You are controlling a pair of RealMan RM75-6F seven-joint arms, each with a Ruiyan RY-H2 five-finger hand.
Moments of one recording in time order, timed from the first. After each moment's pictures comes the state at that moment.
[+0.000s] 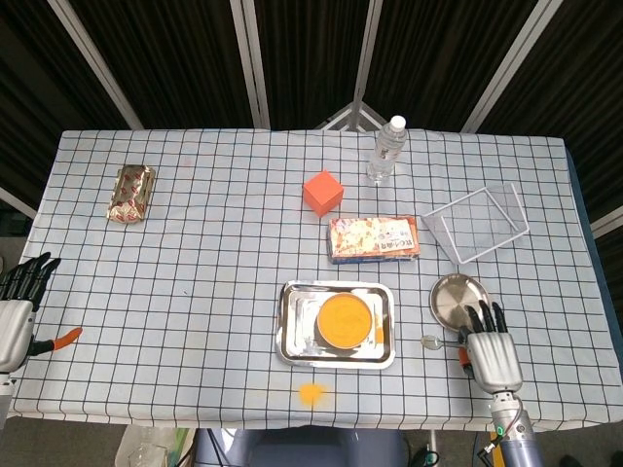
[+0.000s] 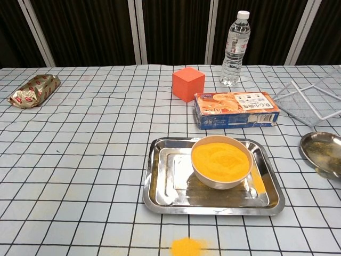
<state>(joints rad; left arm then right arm) -0.12 -1.14 -0.06 -1.62 1.48 1.47 -0.05 0.13 -1.48 0.04 -1.55 -1.39 1.36 -0.50</state>
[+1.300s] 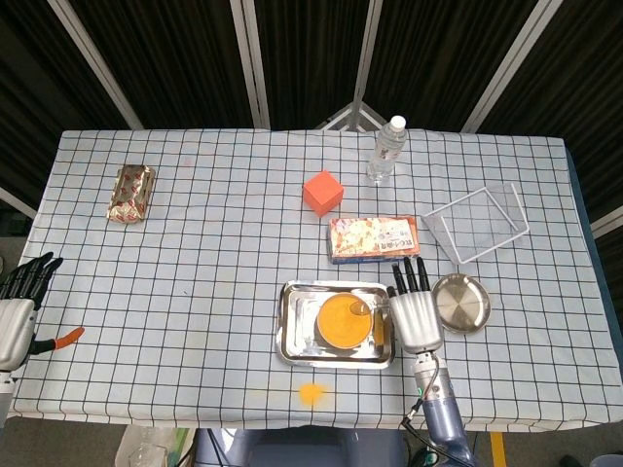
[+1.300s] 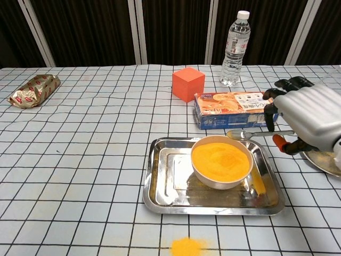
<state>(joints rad) -0.13 -1.13 -0.06 -1.63 1.47 1.45 -0.08 0.36 -1.76 0.17 -1.60 -1.31 1.37 -1.03</state>
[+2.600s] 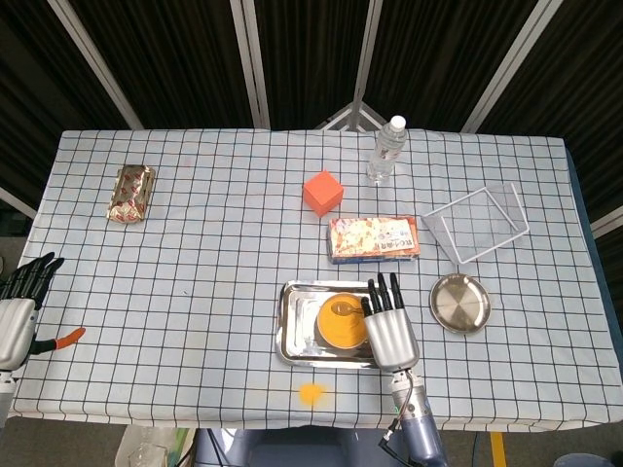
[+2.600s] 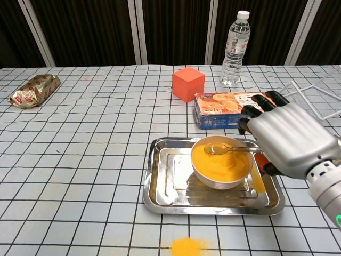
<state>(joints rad) -0.13 -1.12 -0.06 -1.63 1.47 1.44 -0.09 0.35 -1.88 0.07 -1.54 -1.39 1.45 -1.14</state>
